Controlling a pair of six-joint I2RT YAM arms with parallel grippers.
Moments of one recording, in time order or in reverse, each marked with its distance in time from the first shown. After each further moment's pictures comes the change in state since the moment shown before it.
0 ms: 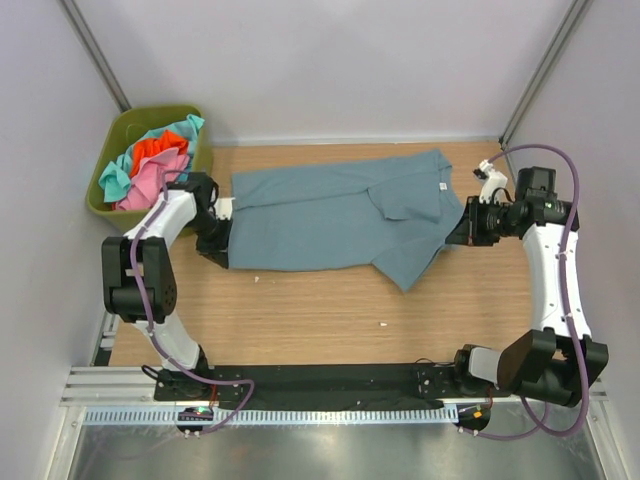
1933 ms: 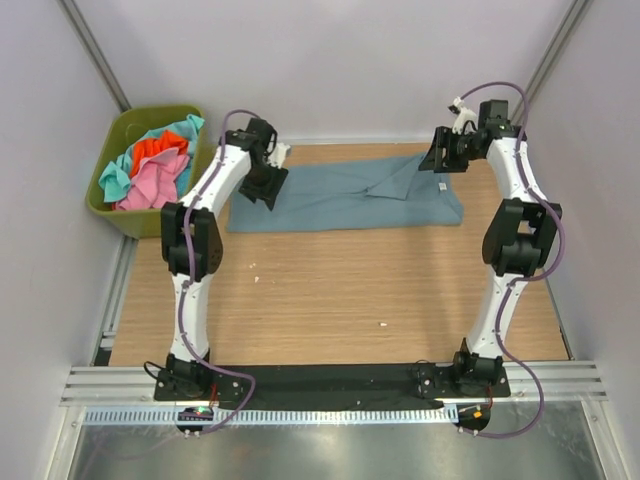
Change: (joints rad) left arm -0.227 0.474 0.824 -0.073 -0.202 0.059; right arm 0.122 0.885 0.795 0.267 0.069 0.159
